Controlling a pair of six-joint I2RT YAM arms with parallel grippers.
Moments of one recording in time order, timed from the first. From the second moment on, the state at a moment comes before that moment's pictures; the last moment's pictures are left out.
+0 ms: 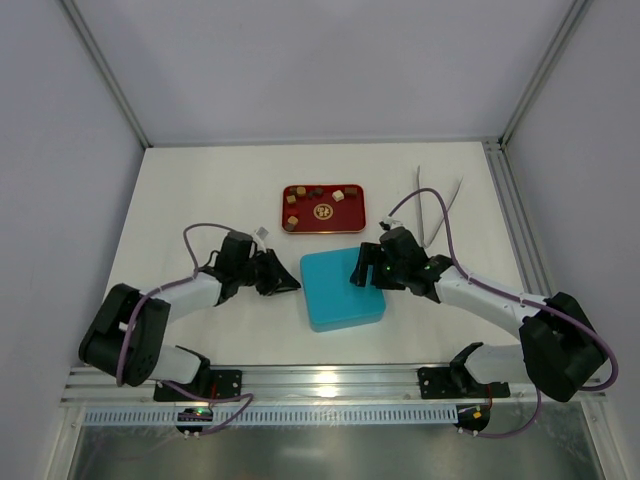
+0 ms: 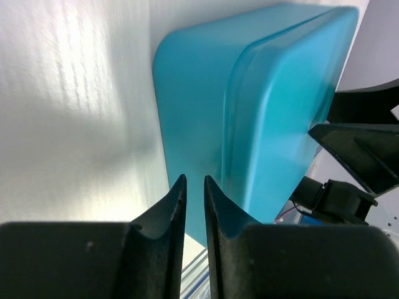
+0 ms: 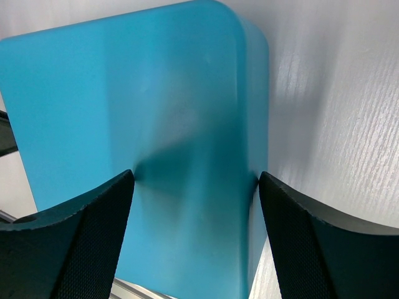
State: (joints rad) left arm -0.42 1.42 0.51 0.12 0.53 -0.87; right arm 0.64 1.28 0.67 -0.24 -0.01 0.66
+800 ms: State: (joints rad) left arm -0.37 1.36 0.67 -0.05 0.48 -0.76; right arm 0.64 1.30 0.68 -0.24 -0.01 0.66
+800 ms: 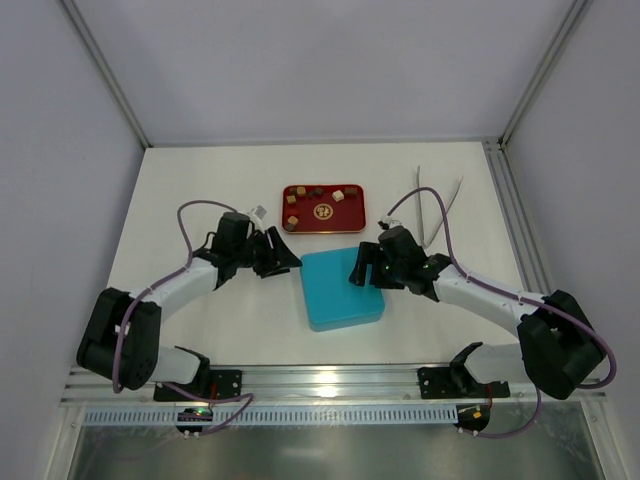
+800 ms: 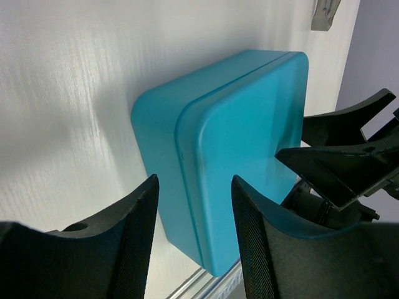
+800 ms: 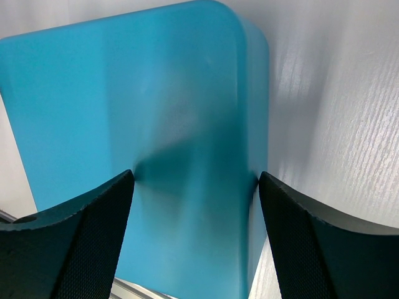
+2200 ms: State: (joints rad) left arm -0.41 1.58 0.80 0.01 0.43 -0.71; right arm 0.65 1.30 0.66 -0.19 0.02 0.66
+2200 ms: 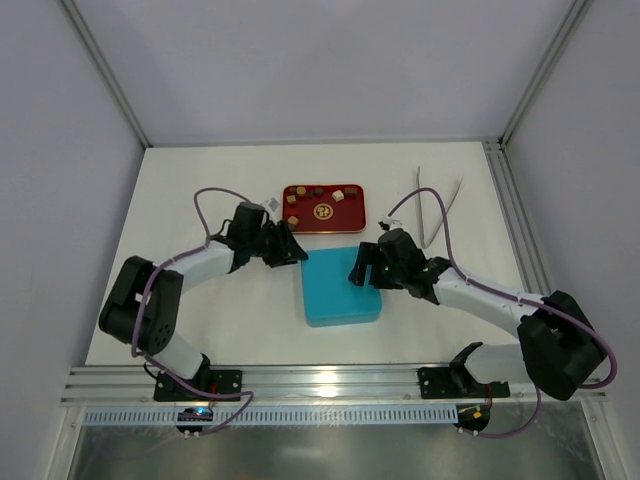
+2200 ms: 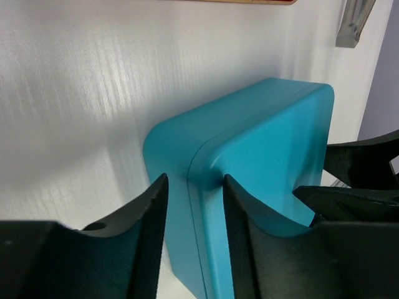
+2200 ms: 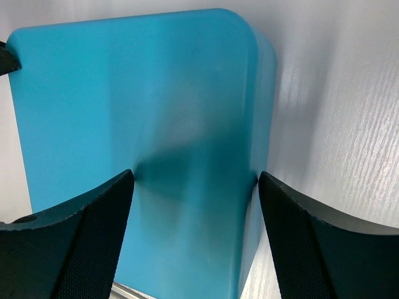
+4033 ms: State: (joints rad) left arm -0.69 1.29 0.55 -0.11 0.28 -0.87; right arm 0.62 1.27 0.54 0.00 -0.01 0.73
